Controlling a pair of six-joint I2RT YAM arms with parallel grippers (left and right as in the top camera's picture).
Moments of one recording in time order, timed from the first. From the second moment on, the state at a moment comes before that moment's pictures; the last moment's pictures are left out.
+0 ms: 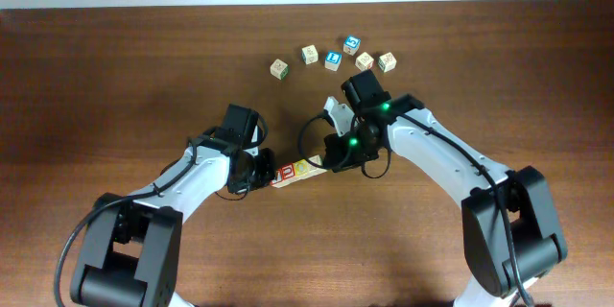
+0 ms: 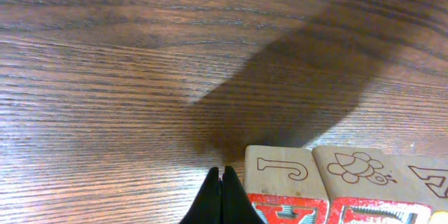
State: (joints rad) left arm -0.31 1.73 0.93 -0.52 0.26 -0.52; right arm 0.45 1.86 1.29 -0.78 -0.49 0.12
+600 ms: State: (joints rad) left arm -0.30 1.74 0.92 -0.52 0.23 -0.52; right arm 0.55 1.82 1.38 -0.83 -0.54 0.13
